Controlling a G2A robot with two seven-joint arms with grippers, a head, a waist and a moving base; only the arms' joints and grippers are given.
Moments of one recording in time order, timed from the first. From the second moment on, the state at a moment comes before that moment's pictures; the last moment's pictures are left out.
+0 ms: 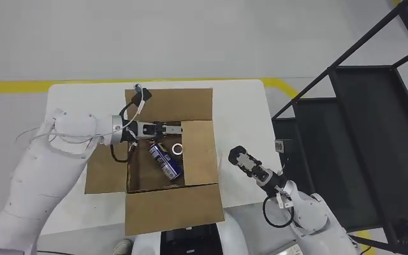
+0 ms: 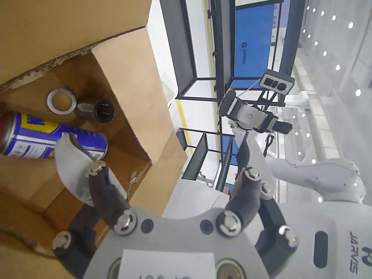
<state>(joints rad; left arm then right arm) 0.81 -0.98 -0.94 -1.59 -0.16 0.12 -1.15 -1.92 -1.18 1.52 -2.03 0.10 -0.51 0.49</state>
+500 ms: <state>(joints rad) 0.71 -1.10 -0.69 -1.31 -0.19 0.06 -0.97 -1.91 -1.18 1.51 -1.96 0.17 -0.56 0.54</state>
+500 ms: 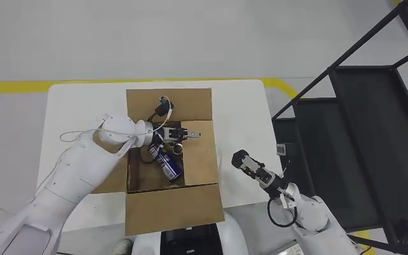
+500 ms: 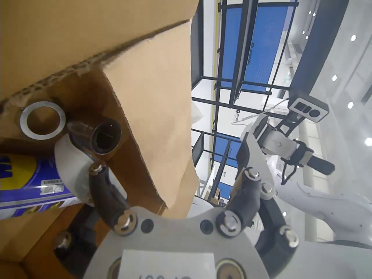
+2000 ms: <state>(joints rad) 0.47 -1.38 -0.49 -1.07 -0.50 -0.13 -1.08 -2.02 -1.13 1.57 -1.99 0.29 -0.56 0.68</state>
